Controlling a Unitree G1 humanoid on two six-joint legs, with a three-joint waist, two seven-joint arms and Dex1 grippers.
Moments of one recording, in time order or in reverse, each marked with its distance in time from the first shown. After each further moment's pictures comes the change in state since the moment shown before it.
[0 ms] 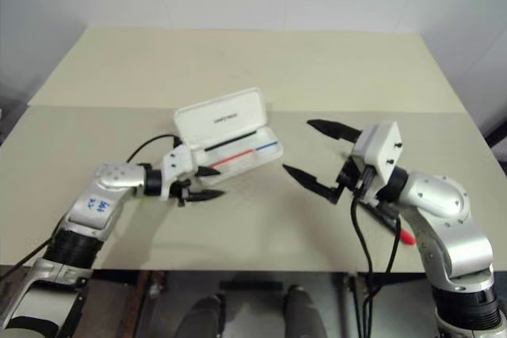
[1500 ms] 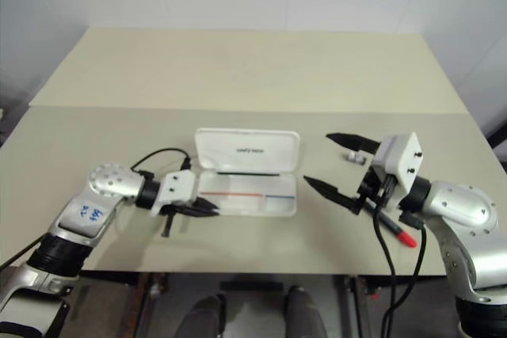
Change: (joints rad) left arm 0.048 0.098 -0.056 -0.173 0.060 0.018 -0.210; right arm 0.105 -0.080 -0.085 0.016 0.021 0.000 0.070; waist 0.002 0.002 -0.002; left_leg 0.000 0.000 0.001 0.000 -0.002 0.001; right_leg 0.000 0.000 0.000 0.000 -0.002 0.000
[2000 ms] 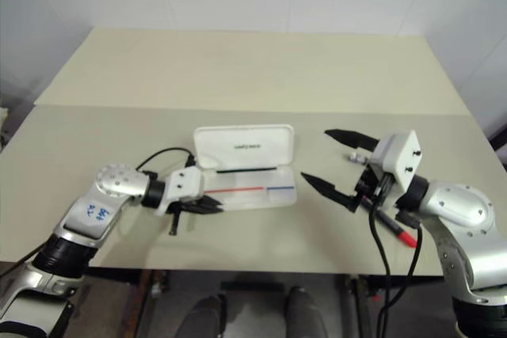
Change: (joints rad) left arm -0.021 -0.026 -0.018 0.007 0.012 0.055 0.024; right arm -0.013 0.015 0.011 -0.015 0.001 0.002 -0.033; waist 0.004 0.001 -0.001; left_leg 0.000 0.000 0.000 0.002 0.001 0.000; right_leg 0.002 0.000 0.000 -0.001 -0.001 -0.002
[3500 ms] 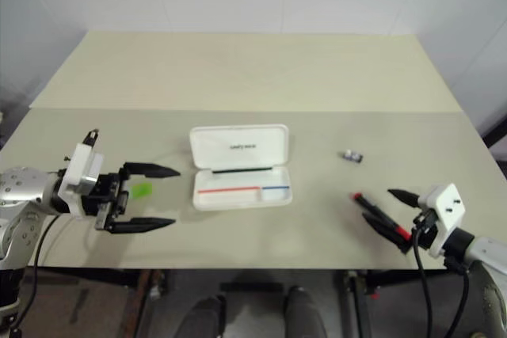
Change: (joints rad) left arm 0.202 0.162 0.461 -0.186 -0.537 0.031 -0.097; right arm 0.337 -0.032 -0.182 0.395 -0.103 -0.075 0.089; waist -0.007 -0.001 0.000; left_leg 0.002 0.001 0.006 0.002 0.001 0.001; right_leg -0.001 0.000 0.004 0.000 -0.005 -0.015
